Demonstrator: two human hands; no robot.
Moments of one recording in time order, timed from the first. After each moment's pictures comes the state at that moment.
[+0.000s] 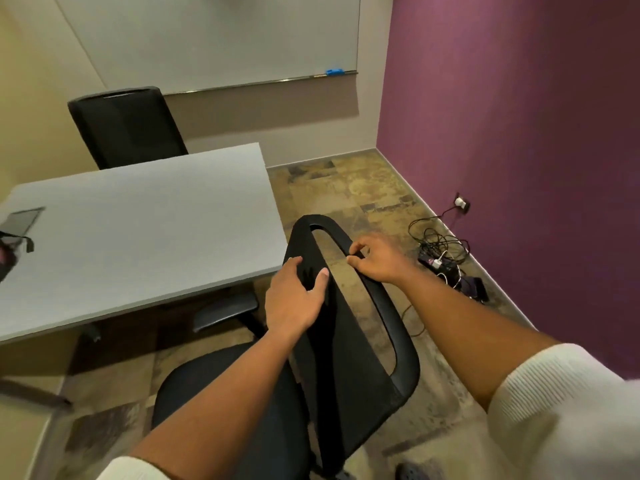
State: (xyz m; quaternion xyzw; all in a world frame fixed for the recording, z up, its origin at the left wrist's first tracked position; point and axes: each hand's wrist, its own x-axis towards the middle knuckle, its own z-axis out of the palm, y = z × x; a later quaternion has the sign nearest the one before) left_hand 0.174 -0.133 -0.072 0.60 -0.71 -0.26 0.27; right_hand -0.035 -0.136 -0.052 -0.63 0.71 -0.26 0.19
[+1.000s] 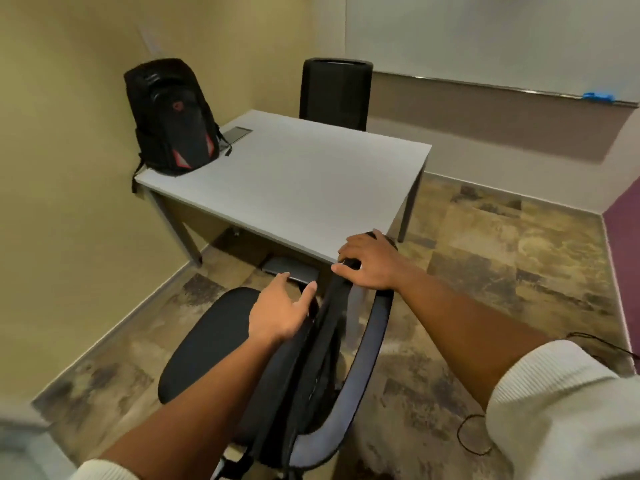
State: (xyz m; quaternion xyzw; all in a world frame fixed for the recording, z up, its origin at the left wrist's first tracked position) left_hand 0.147 -0.111 -0.087 0.84 -0.43 -0.20 0.27; right_hand -0.016 -0.283 -0.065 -0.95 0.29 -0.07 0.13
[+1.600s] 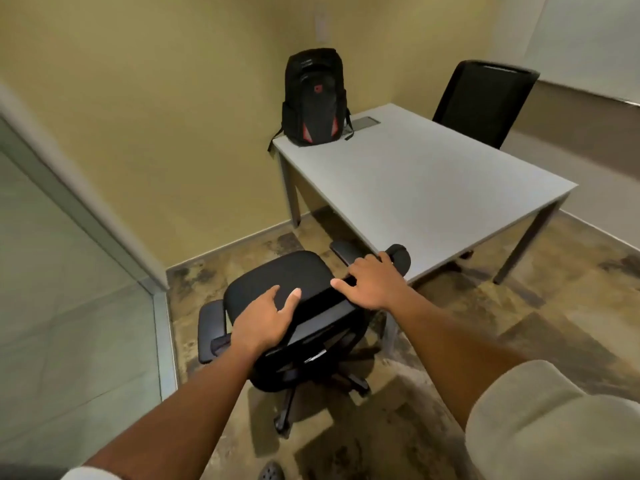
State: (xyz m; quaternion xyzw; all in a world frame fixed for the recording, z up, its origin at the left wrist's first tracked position) left_hand 0.021 -0.024 -0.070 0.94 -0.19 -0.15 0.22; right_hand -0.050 -0.266 -0.068 -0.99 0.09 0.02 0.08
